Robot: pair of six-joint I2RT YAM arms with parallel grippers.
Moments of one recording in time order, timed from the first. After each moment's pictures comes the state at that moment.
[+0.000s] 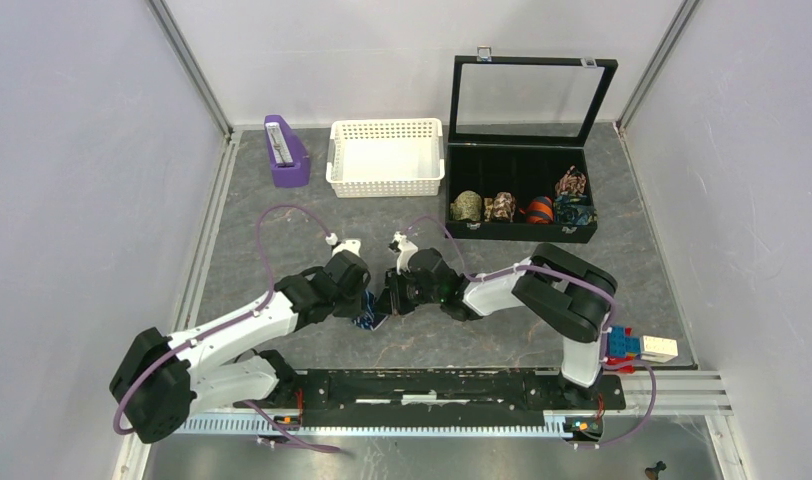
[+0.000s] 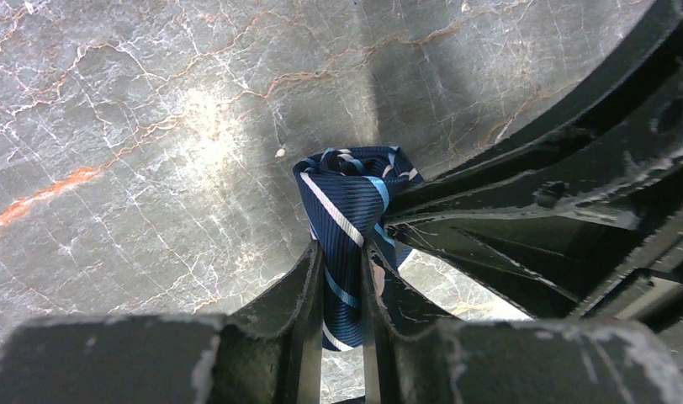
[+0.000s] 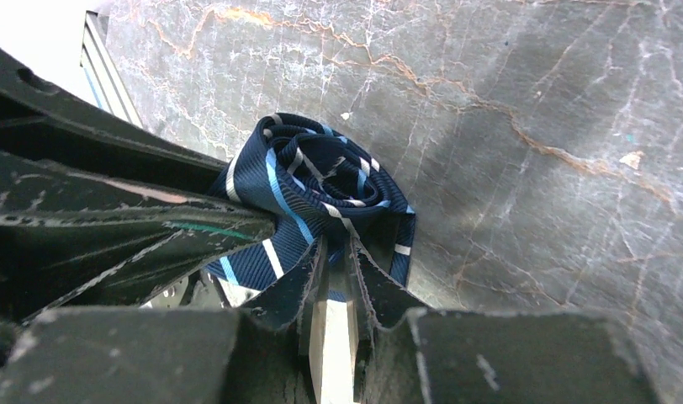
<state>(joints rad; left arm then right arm) -0.77 1.07 0.57 -0.51 -0.21 -0.64 0.99 1.87 0.78 0.55 -0.27 0.74</state>
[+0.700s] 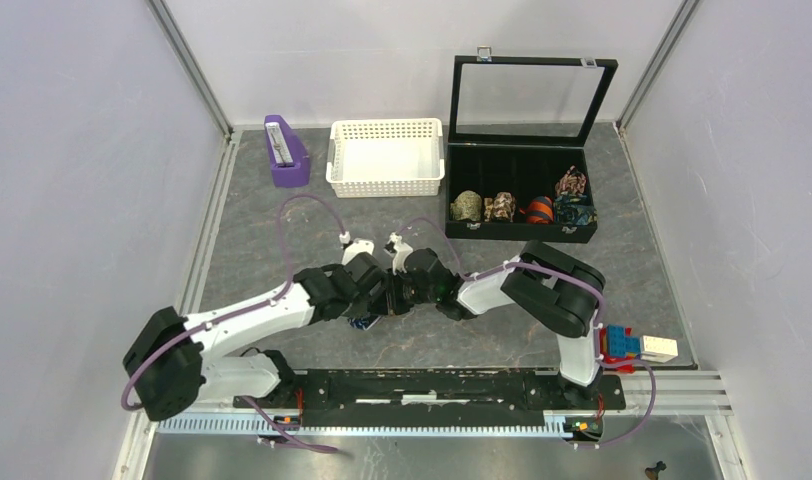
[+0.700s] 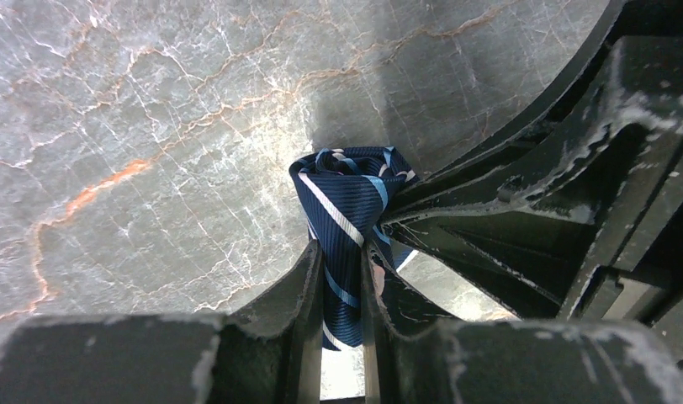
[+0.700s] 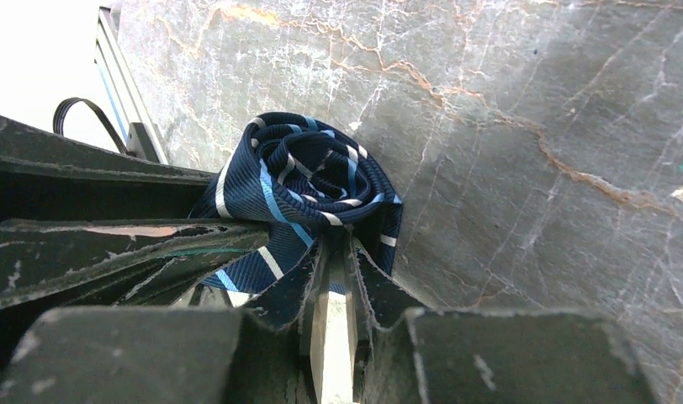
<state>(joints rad) -0.86 1.15 0.65 -0.61 -0.34 -0.64 1.00 1.95 0.82 0.60 -0.32 0.77</state>
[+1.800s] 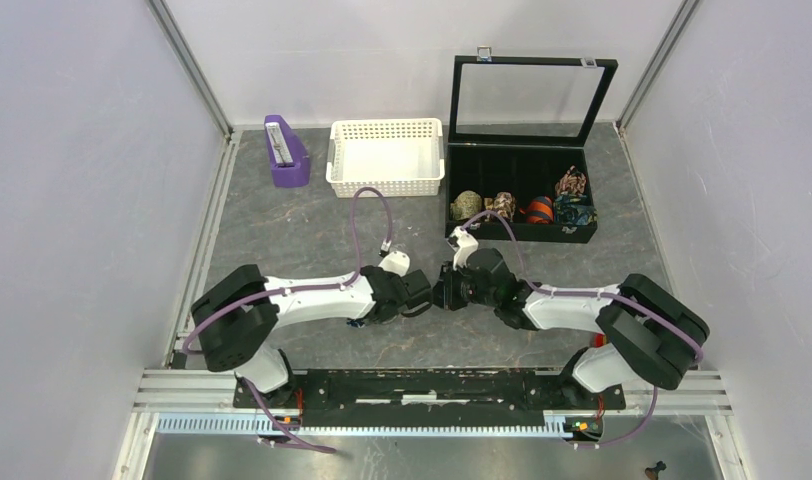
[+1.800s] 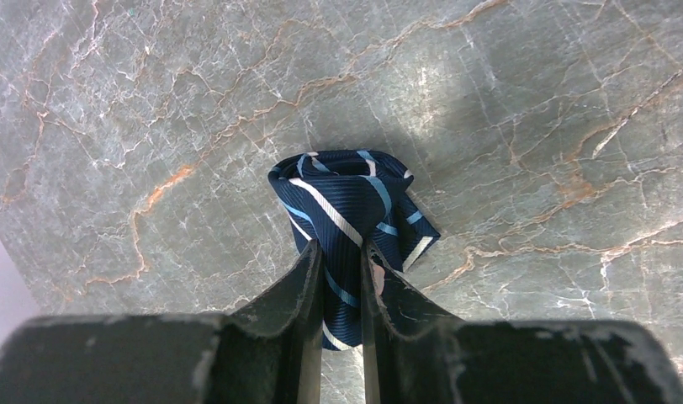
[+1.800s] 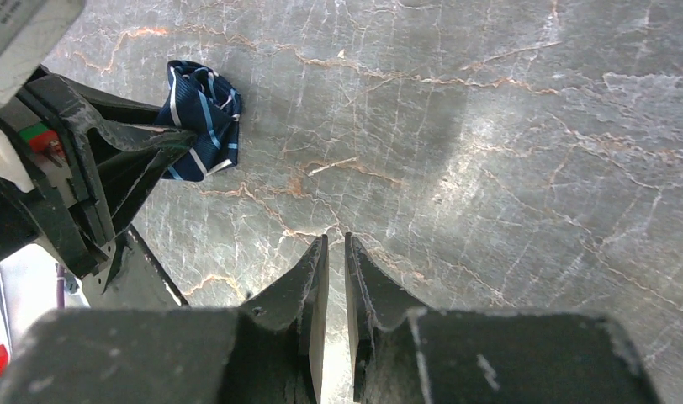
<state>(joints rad) -1.08 1.57 0.89 -0.82 -0.64 -0.72 0.82 1.45 0.47 0.42 -0.19 0.62</state>
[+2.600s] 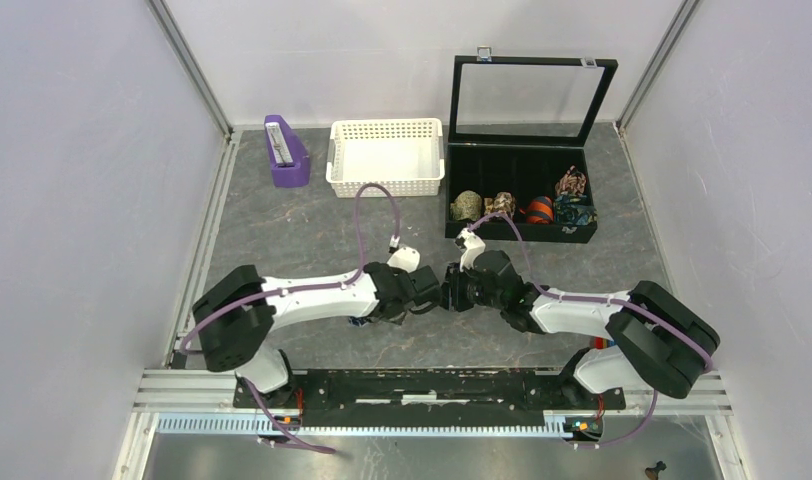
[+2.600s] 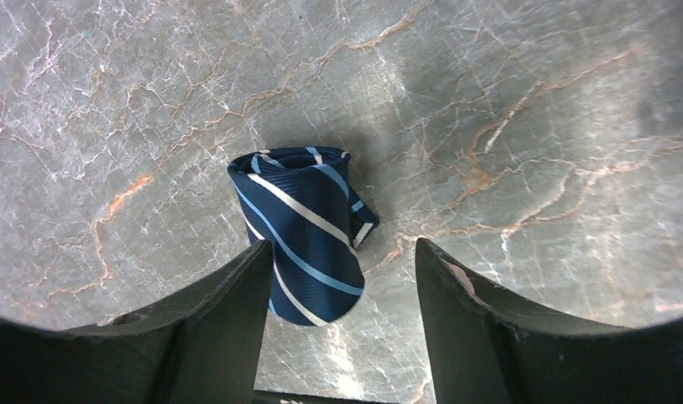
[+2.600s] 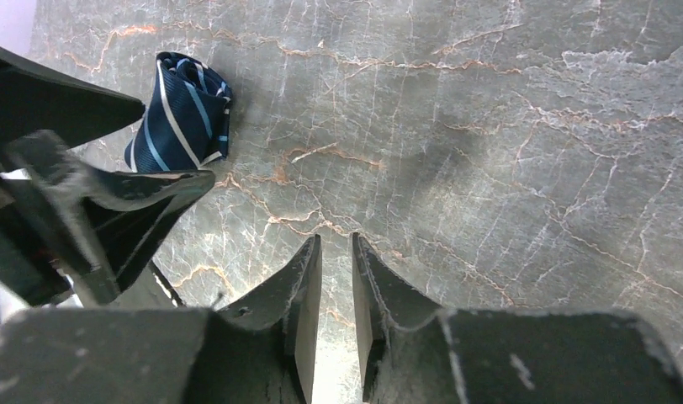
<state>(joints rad) -1.11 1.60 0.97 -0.83 -0.59 -0.74 0.80 1.38 0.42 0.40 -0.18 0.61</state>
